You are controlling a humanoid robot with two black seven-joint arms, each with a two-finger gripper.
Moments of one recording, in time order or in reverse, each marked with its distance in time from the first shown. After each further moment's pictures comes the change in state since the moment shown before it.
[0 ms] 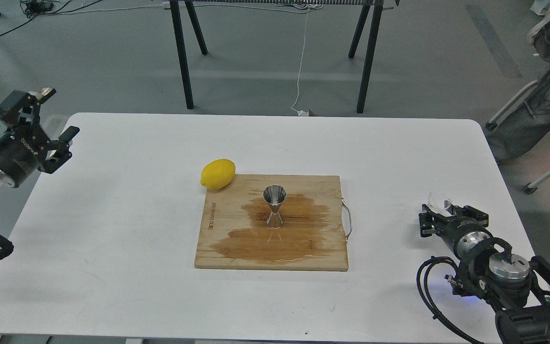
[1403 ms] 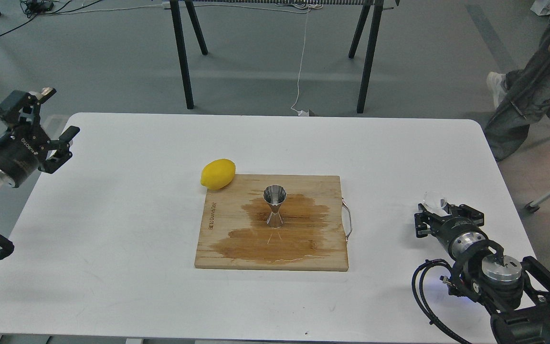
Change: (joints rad) left arm 0.000 -0.003 -0.001 0.000 0.000 0.000 0.000; right arm 0.003 -0.001 -0.054 0.008 0.000 0.027 0.042
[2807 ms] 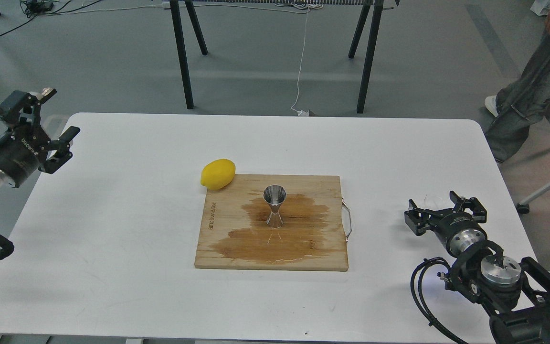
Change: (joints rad) left arm 0.000 0.001 0.000 0.000 0.000 0.000 0.000; right arm -0.001 -0.001 -0.007 0.033 -0.003 0.090 0.008
